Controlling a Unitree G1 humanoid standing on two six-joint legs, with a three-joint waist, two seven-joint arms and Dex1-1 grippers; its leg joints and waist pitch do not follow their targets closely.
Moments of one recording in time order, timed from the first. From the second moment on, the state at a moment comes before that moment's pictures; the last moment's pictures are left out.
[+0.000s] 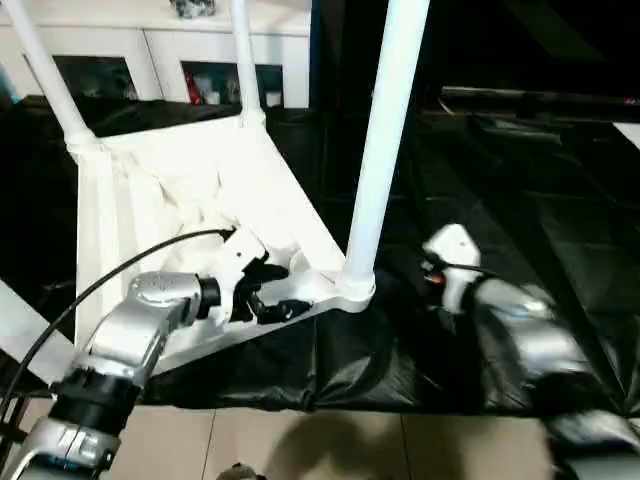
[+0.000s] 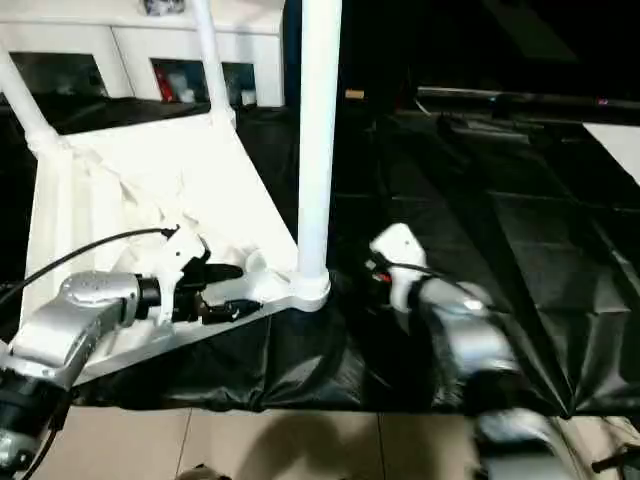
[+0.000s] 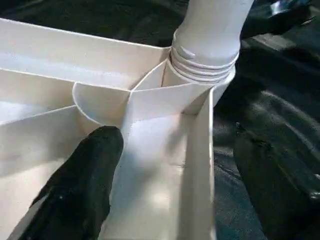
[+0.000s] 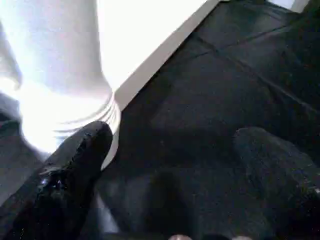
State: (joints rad) left arm -0.40 0.46 -0.21 0.17 -0.20 0.48 -0.94; right arm -0.42 -0.37 0.06 0.51 0.07 0.03 0.87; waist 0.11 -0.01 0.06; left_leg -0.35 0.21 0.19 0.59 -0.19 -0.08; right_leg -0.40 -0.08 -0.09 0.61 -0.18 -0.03
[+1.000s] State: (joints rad) left arm -0.39 0.46 -0.29 0.16 -0.15 0.50 -0.95; right arm -0.37 -0.43 0.14 0.31 0.11 0.17 0.99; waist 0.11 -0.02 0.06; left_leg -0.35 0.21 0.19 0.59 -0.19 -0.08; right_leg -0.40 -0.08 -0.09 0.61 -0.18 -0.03
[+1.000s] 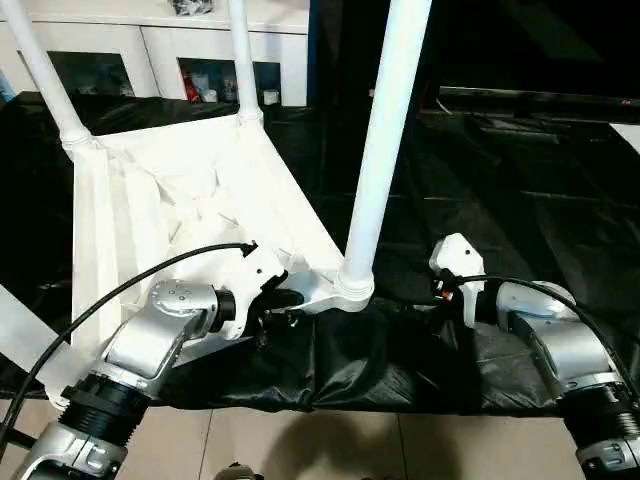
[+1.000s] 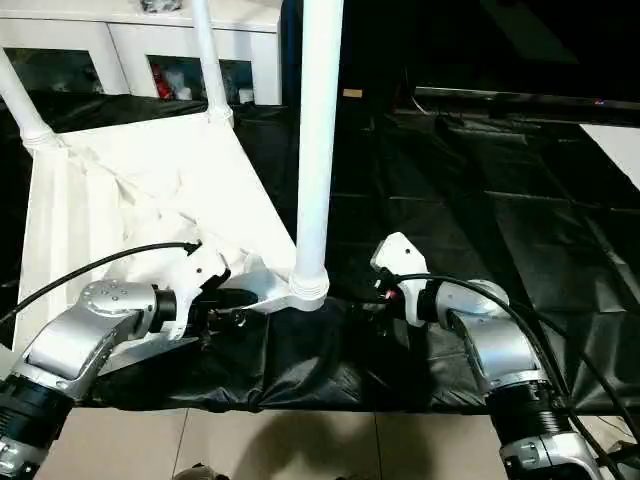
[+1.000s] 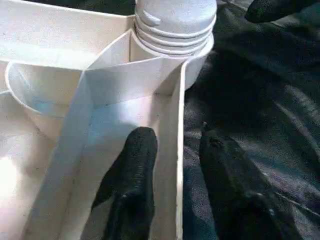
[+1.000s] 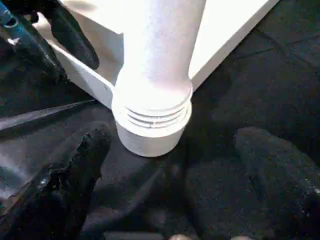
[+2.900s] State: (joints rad) left arm -0.45 0.54 -0.30 0.36 -0.15 0.30 -1.21; right arm -0.60 -0.23 0.24 0.72 0.08 0.02 1.12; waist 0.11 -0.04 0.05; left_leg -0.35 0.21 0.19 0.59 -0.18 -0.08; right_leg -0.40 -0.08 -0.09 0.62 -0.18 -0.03
